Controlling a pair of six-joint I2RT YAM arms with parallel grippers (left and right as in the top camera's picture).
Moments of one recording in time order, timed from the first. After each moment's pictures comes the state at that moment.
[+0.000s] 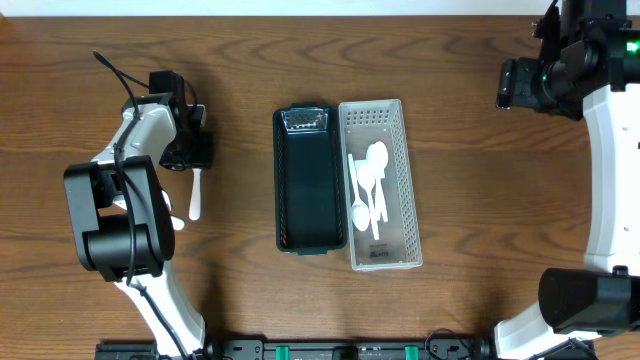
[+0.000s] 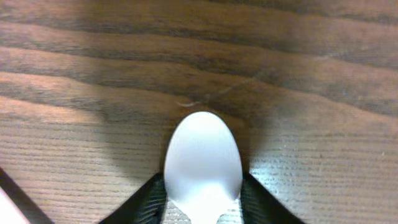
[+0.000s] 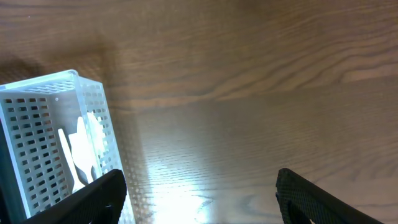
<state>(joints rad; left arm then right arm) 0.12 2.06 1.39 -0.81 0.00 0.11 -0.04 1.76 2.00 -1.41 0.02 0.12</state>
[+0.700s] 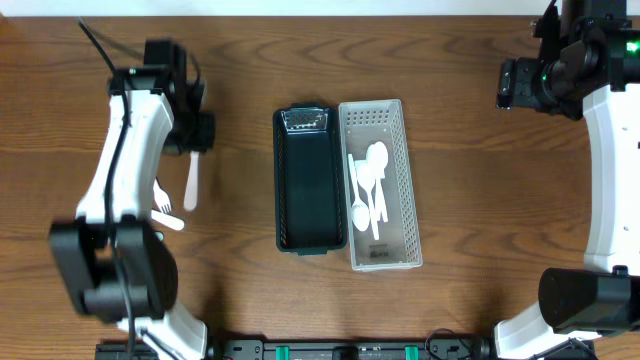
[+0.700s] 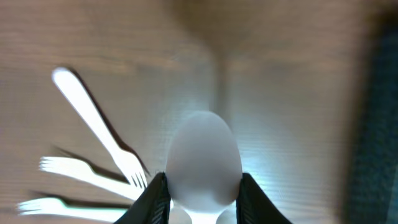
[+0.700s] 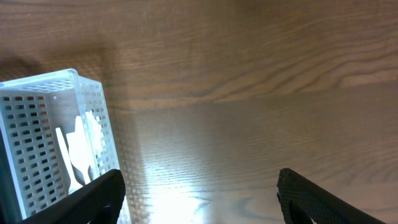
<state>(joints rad) 0.00 1.80 1.61 -1.17 -0.04 0.05 -0.04 1.76 2.00 -1.40 0.02 0.10</state>
